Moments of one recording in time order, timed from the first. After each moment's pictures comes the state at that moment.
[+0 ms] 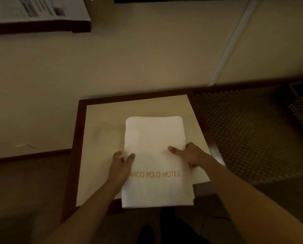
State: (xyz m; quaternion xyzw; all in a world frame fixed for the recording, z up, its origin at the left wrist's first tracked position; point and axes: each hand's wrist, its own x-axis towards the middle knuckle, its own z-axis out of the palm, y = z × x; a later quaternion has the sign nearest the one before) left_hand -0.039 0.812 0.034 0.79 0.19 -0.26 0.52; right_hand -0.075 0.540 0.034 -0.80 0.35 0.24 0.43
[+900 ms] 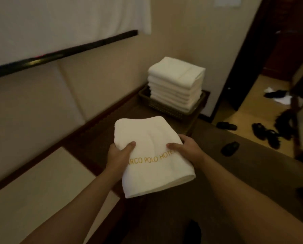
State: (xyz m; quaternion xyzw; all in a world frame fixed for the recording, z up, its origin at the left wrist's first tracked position) left_hand -0.159 0.447 0.137 0.73 -0.17 -0.37 0.56; right_hand -0.381 0.323 0.170 -0.58 0.48 -0.18 0.64
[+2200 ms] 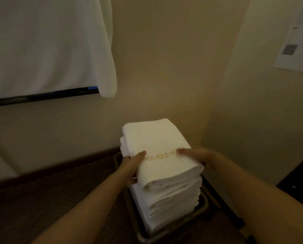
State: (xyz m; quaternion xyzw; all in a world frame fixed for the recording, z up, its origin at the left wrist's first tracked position) left_hand -0.180 -0.191 0.184 0.64 0.03 -0.41 0.64; right_hand -0.320 -0.419 0.238 -0.67 0.35 0.10 0.65
